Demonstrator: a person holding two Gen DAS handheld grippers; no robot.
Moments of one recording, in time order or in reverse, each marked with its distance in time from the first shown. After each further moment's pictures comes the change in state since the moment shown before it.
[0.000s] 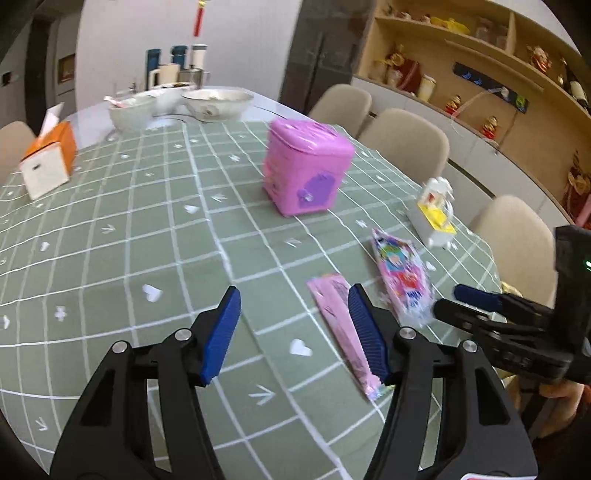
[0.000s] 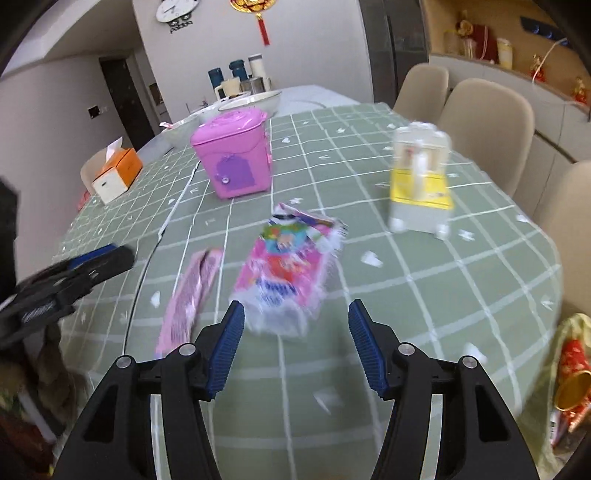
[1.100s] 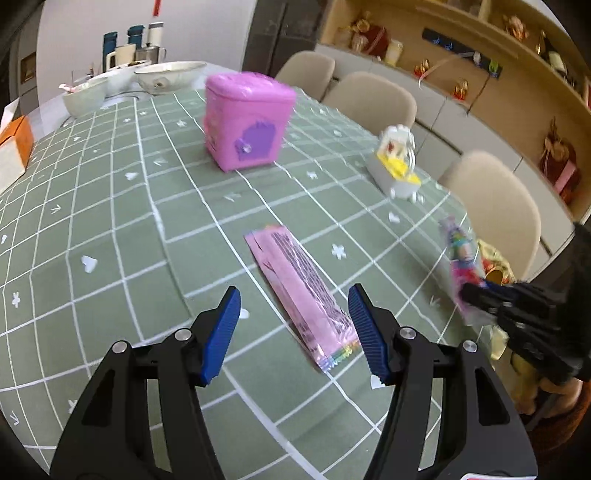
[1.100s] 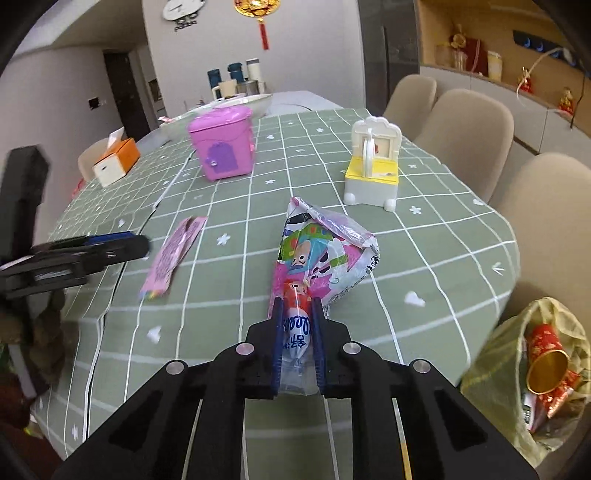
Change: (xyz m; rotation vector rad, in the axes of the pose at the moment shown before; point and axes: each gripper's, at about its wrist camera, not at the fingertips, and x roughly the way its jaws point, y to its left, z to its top) left arm 0.022 -0.039 -0.022 0.096 0.141 -0.116; right arm -0.063 -0.022 -0.057 -0.087 -0.060 -0.073
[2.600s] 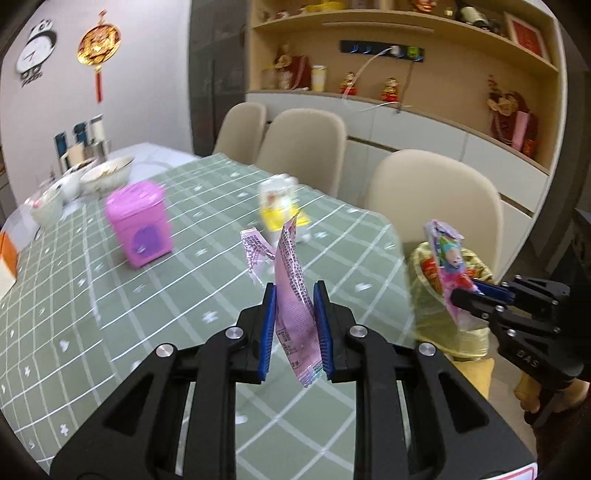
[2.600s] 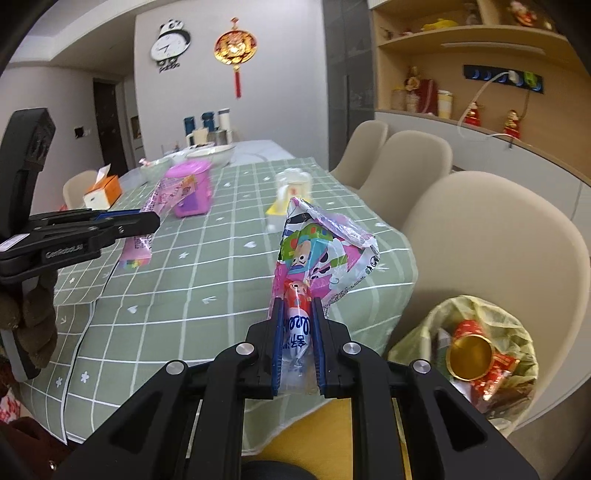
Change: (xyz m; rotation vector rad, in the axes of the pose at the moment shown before) left arm -0.040 -0.147 0.010 0.281 -0.200 -0.034; right arm -0.094 -0.067 -0.044 0.046 -0.200 -0.132
